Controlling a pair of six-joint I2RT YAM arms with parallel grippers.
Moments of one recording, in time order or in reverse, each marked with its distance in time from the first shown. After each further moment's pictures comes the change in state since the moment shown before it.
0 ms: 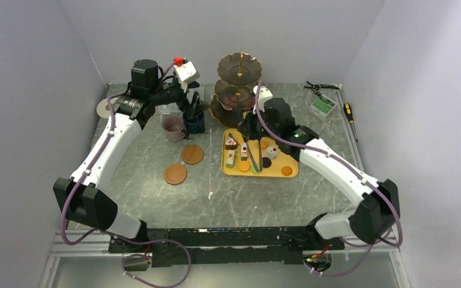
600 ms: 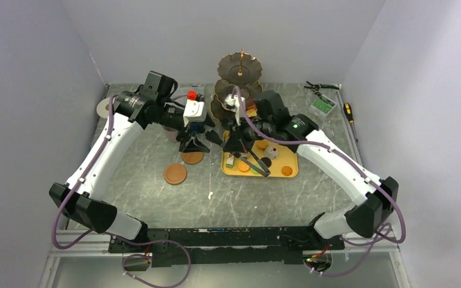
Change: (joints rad) left arm -0.121 -0.013 0.185 -0.812 0.384 0.612; right arm 0.069 0.006 0.238 -0.389 -0.541 -0.350
